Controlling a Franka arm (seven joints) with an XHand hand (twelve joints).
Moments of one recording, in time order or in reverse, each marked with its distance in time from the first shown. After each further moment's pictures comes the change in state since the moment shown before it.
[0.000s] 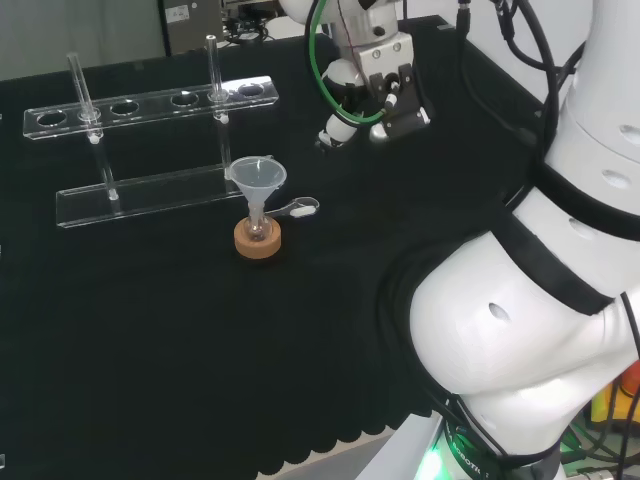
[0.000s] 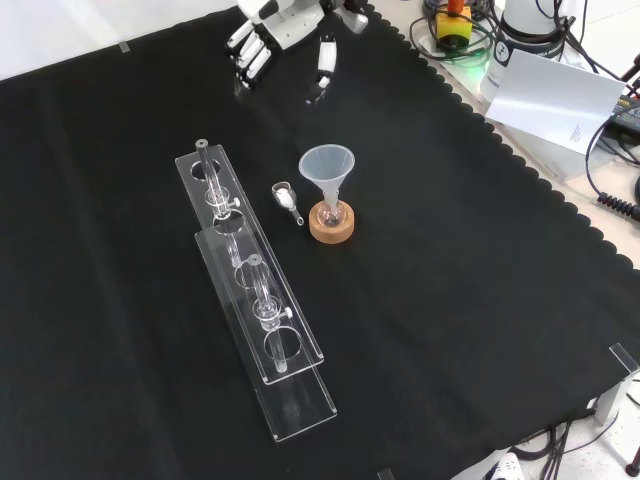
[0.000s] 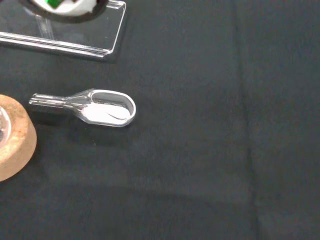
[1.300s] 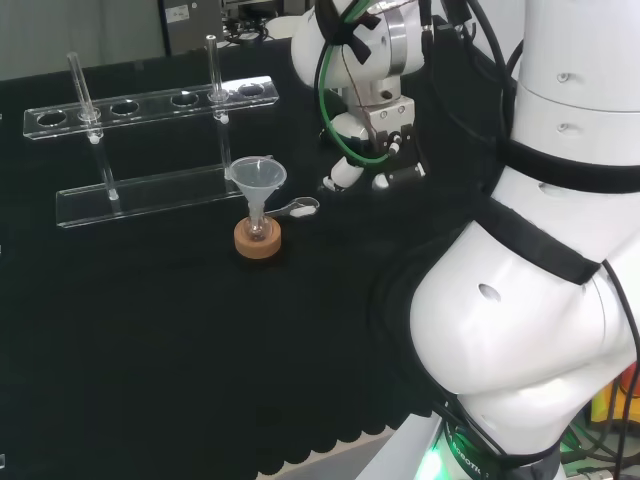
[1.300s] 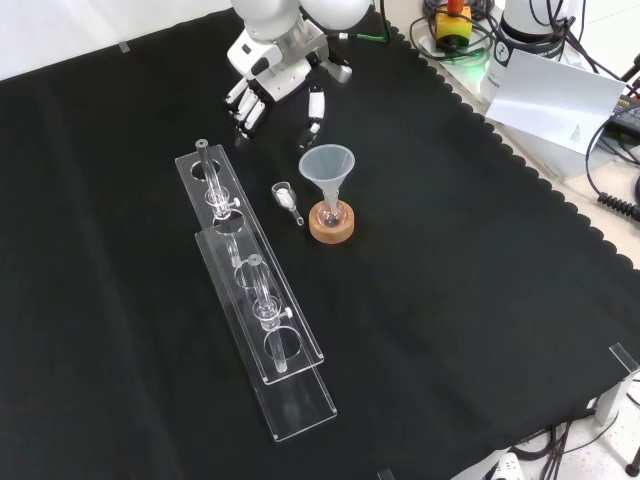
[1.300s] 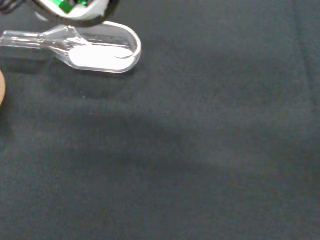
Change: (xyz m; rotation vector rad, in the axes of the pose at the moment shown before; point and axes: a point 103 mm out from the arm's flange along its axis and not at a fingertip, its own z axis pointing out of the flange) arm -0.001 0.046 0.096 -0.004 0.084 -0.073
